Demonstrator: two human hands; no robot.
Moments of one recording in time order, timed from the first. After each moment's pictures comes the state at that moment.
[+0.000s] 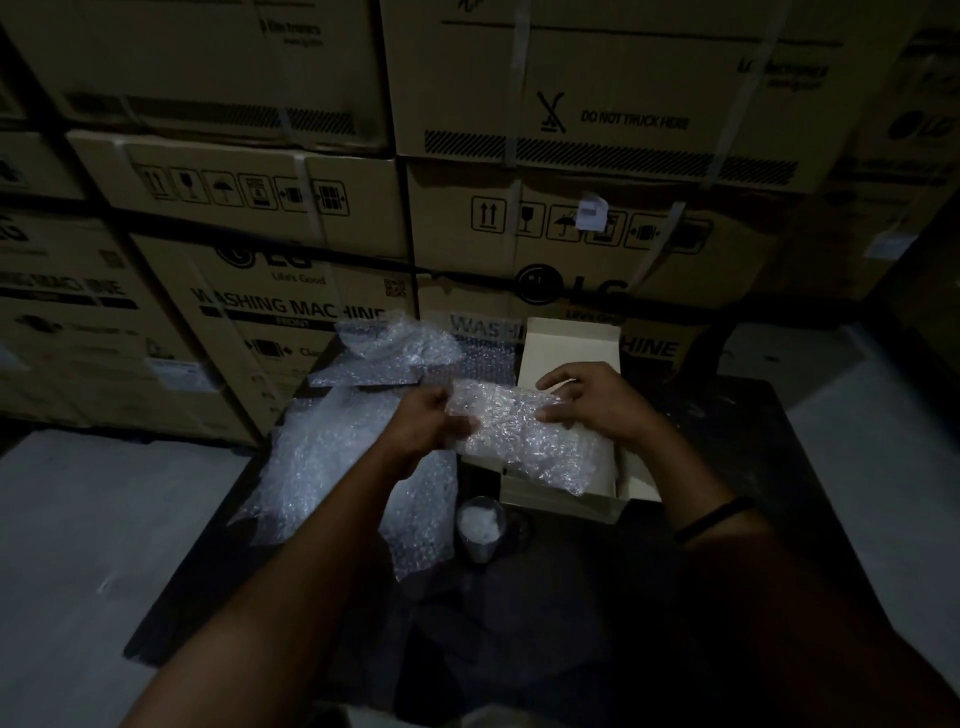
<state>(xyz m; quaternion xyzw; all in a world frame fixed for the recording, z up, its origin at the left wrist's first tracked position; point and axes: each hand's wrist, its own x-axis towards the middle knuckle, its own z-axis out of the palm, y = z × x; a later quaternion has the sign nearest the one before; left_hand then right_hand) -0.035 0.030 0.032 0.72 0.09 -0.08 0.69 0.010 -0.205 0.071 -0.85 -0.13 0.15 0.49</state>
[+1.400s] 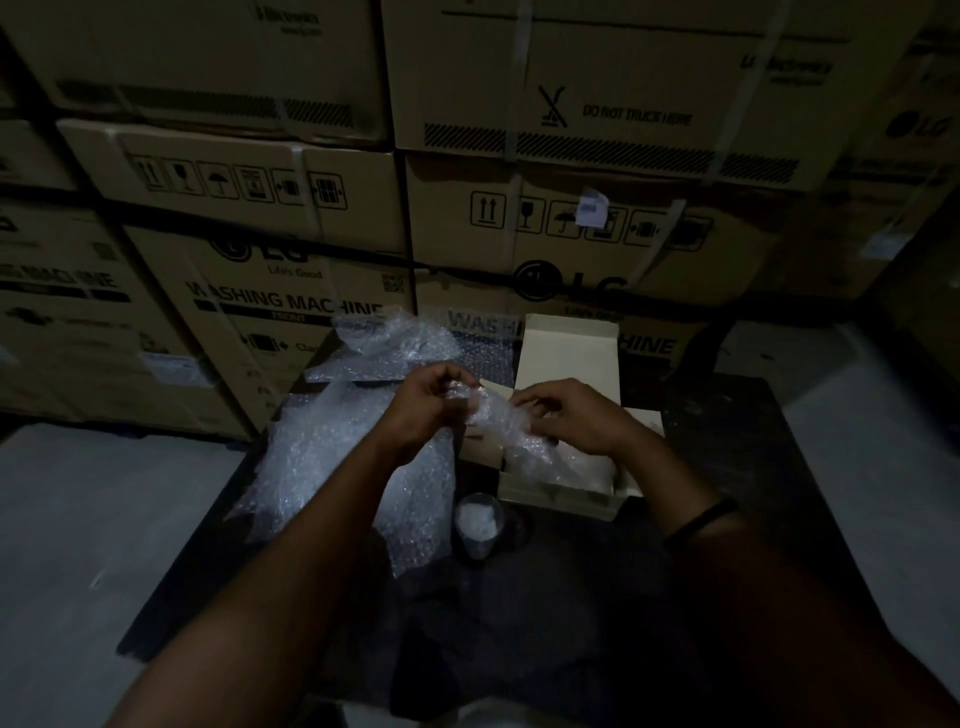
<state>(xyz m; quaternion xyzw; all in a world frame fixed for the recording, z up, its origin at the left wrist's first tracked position) -0.030 0.031 0.040 0.70 -0.01 -0.03 0.72 0.008 -0.192 0.050 -0.87 -0.23 0.16 0.40</state>
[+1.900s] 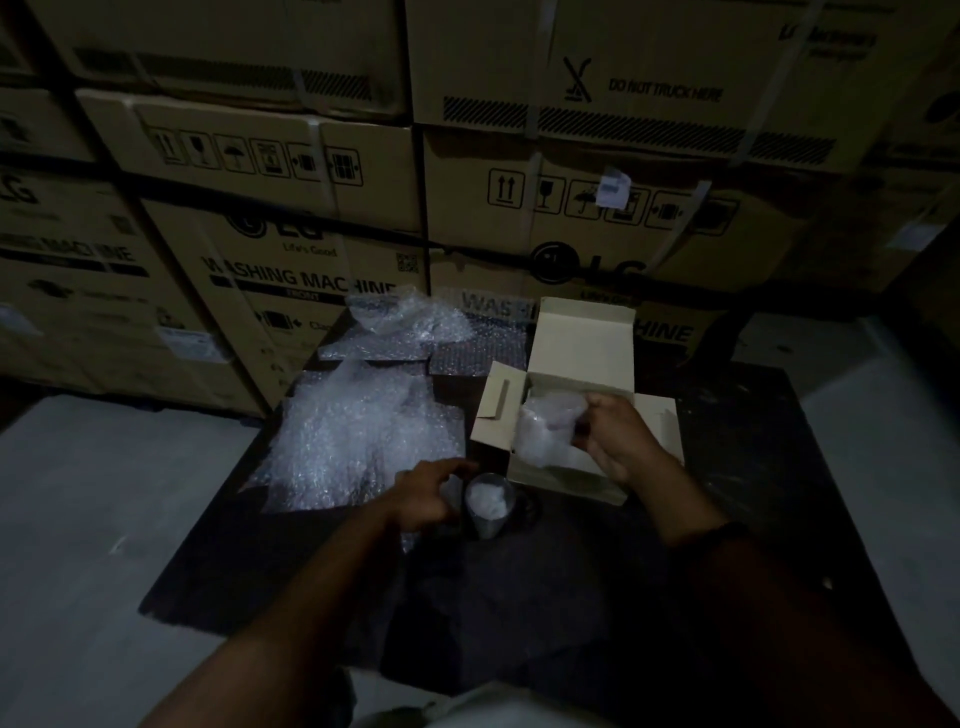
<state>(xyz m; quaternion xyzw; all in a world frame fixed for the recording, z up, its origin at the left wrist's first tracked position) -0.095 0.050 -0.044 0.89 -0.02 -0.23 0.39 -0.012 -0.193 0.013 -0.64 0.08 0.19 0.74</state>
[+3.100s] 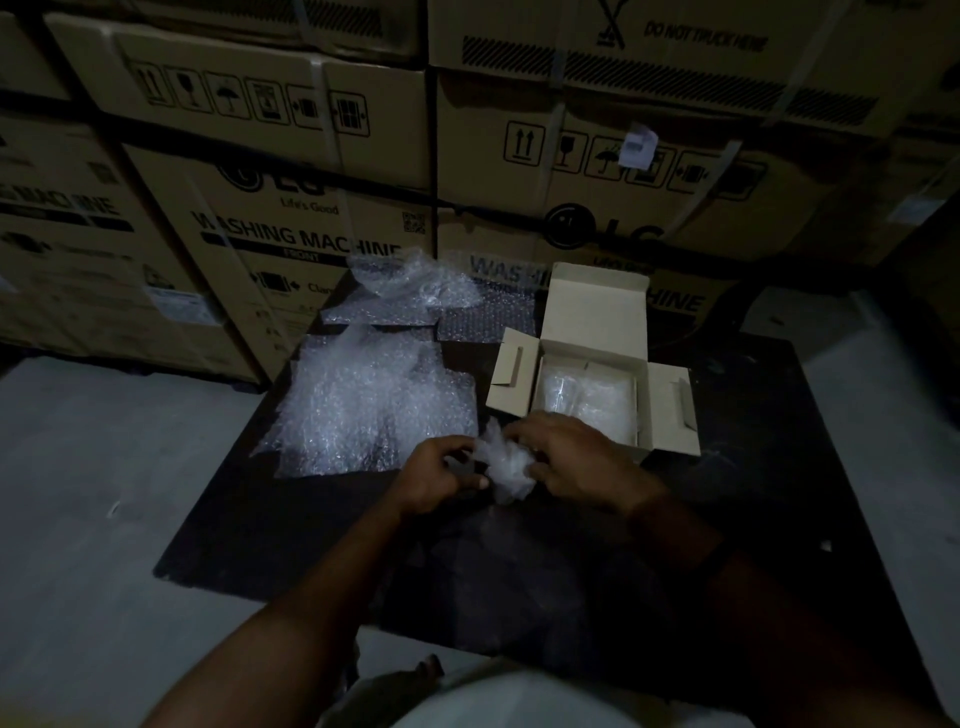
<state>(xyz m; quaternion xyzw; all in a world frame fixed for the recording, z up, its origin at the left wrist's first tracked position) -0.109 0.052 -0.081 0.81 0.03 -0.11 0.57 -0.068 -0.162 -0.005 -0.91 -0.35 0.13 0.17</state>
